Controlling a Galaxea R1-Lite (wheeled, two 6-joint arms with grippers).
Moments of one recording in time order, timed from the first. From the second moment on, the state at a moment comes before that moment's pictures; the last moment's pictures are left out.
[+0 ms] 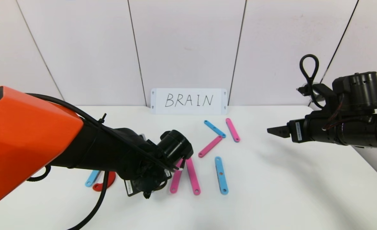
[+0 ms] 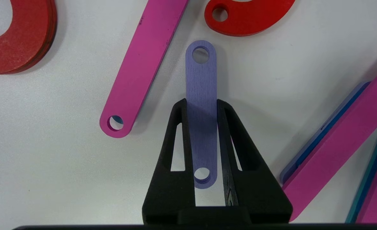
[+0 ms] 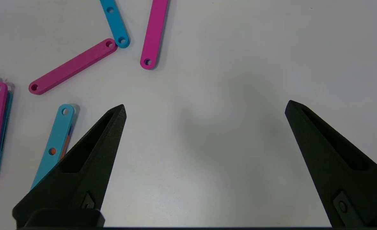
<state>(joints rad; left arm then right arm) -0.76 2.01 -1.20 0.38 0.55 -1.13 0.19 1.65 -0.94 -0.11 0.07 0.00</state>
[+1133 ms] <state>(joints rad) -0.77 2.03 -1.20 0.38 0.58 -1.13 0.19 1.65 -0.94 -0.11 0.07 0.00</state>
